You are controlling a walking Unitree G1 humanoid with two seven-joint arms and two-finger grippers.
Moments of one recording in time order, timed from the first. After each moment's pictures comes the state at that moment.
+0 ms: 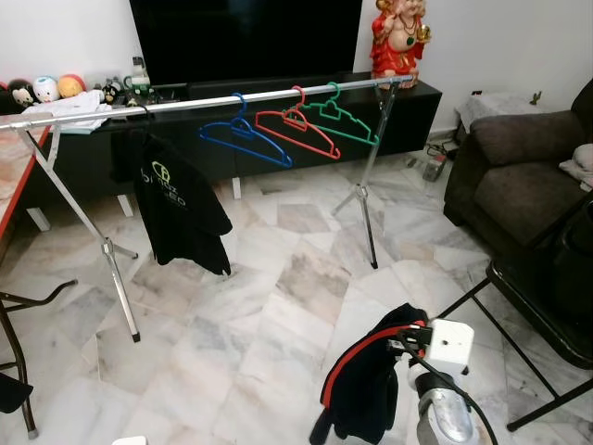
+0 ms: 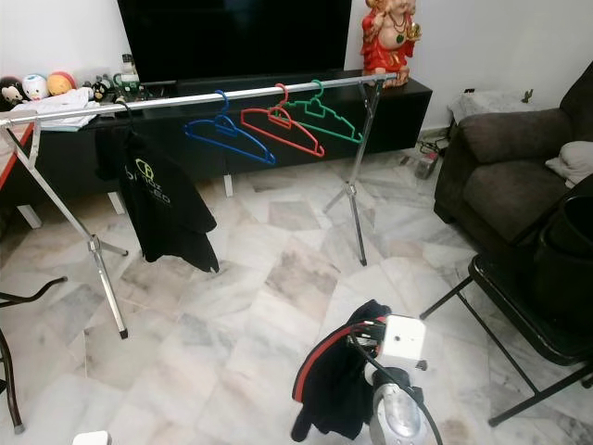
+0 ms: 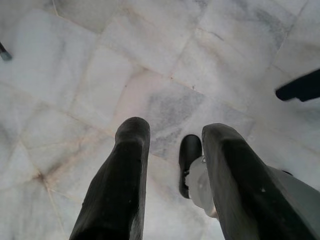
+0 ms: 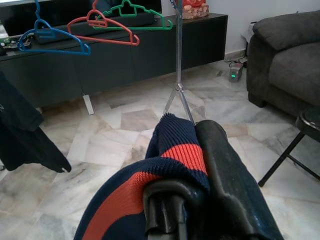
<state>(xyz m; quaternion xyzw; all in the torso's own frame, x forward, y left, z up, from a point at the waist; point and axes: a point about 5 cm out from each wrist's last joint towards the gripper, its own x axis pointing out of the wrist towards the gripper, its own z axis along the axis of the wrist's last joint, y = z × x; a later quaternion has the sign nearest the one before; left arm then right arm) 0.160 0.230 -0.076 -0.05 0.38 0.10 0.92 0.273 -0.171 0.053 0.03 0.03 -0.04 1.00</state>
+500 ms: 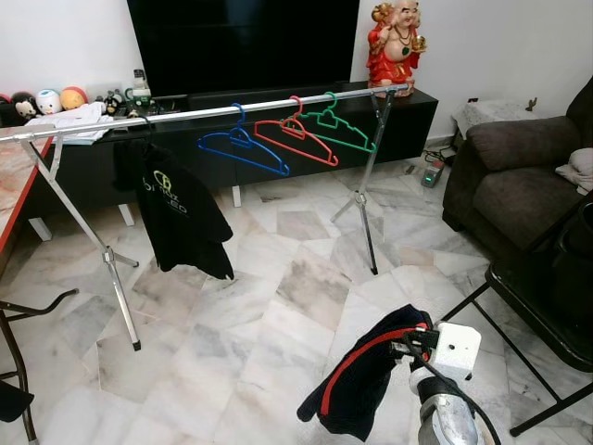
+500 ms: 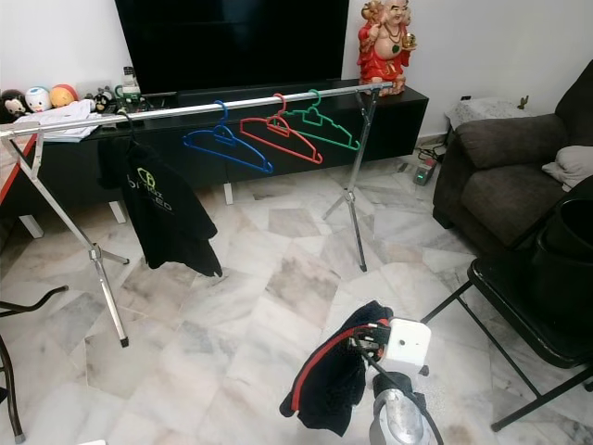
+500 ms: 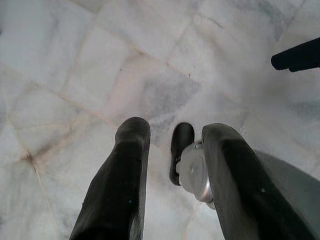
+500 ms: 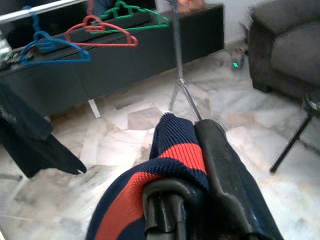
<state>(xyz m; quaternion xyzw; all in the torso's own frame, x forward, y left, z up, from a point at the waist) 0.147 0.226 -0.087 -0.08 0.41 0.11 0.90 0.270 -0.164 0.055 0.08 0.06 -0.05 0.99</state>
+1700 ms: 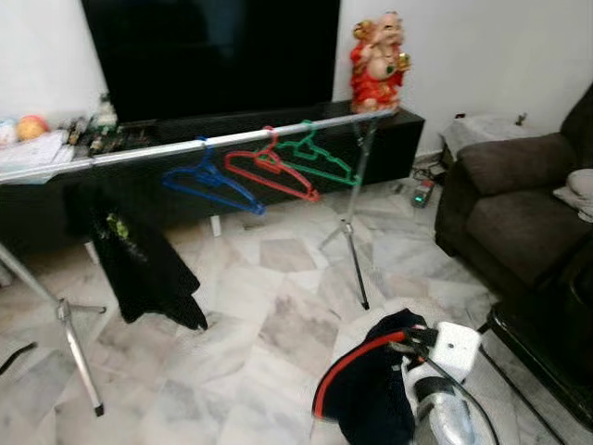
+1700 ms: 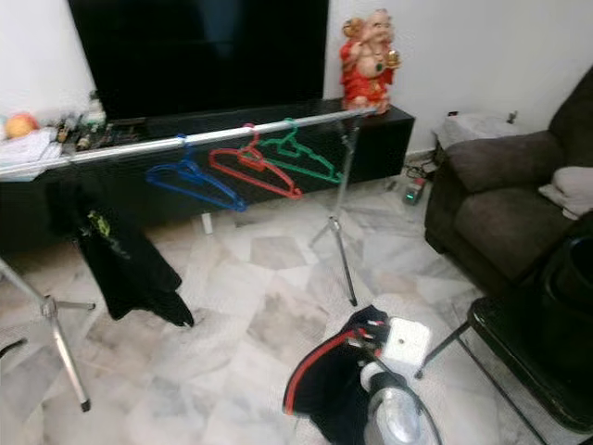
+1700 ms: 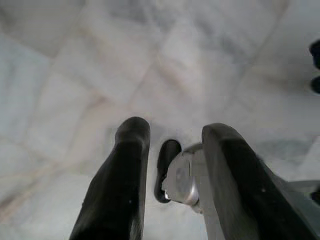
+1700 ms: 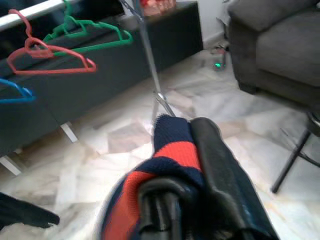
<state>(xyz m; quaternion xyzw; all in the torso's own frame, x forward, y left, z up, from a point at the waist) 0.141 0.221 -0.093 -0.10 0.44 0.10 0.89 0.265 -0.171 0.053 0.09 0.08 -0.08 0.99</state>
